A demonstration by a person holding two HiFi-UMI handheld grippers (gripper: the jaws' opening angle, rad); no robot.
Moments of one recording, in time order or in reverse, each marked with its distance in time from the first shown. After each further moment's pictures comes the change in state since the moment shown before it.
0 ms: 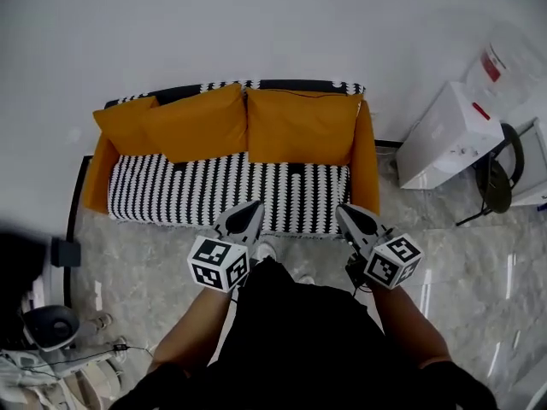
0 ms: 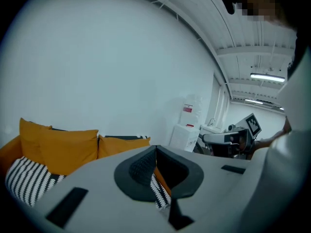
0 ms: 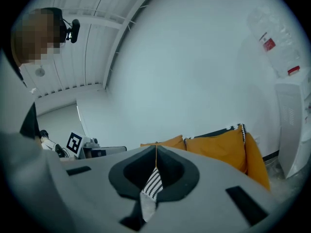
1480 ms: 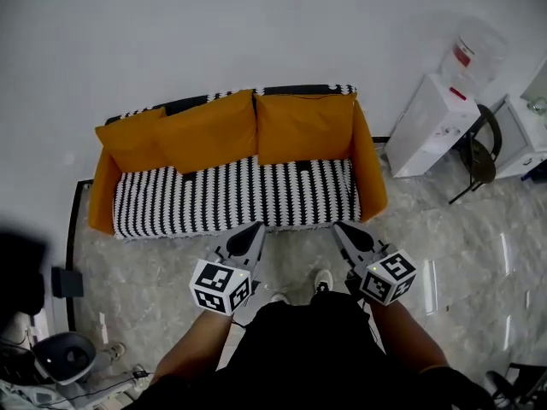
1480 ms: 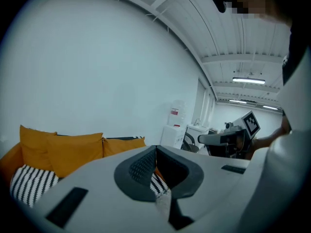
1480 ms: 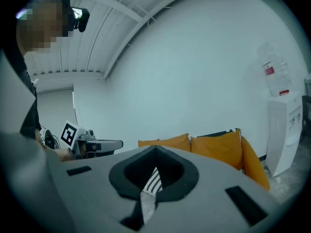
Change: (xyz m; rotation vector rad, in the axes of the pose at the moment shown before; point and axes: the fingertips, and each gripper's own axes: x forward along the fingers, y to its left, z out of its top) left arm -0.176 0.031 -0.019 0.072 -0.036 -0.131; right arm 0.001 0.187 -0.063 -0.124 -0.012 -0.146
